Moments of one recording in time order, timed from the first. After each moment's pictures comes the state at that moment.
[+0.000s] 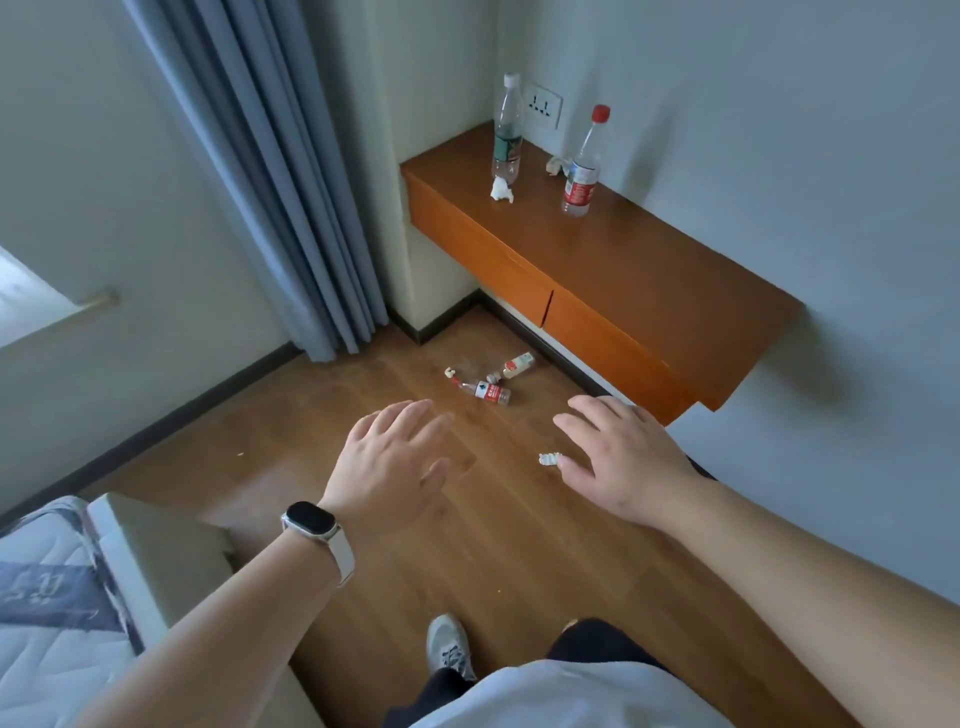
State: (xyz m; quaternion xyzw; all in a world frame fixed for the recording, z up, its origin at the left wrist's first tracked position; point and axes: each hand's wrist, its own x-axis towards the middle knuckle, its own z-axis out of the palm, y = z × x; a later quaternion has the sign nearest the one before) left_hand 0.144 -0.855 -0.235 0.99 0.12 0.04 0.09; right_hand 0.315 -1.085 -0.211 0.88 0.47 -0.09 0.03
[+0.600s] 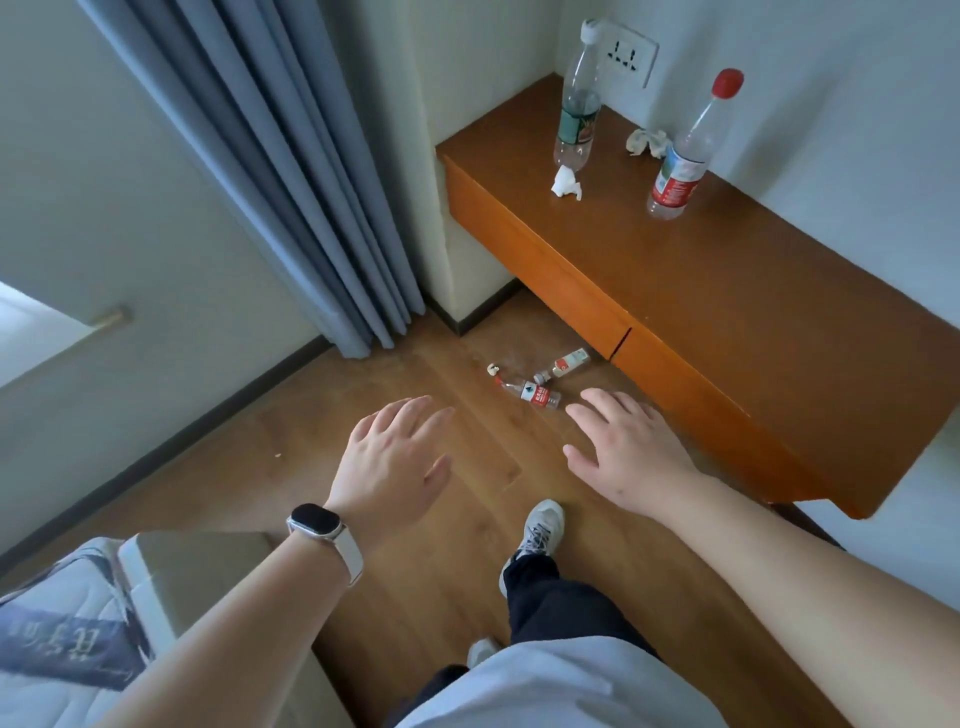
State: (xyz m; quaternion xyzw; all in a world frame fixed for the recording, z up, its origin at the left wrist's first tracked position) left_hand 0.279 -0.713 -0.268 0.98 0.17 -0.03 0.09; right_hand 0.467 -0.926 -0.281 0.87 0.47 -0.16 0.01
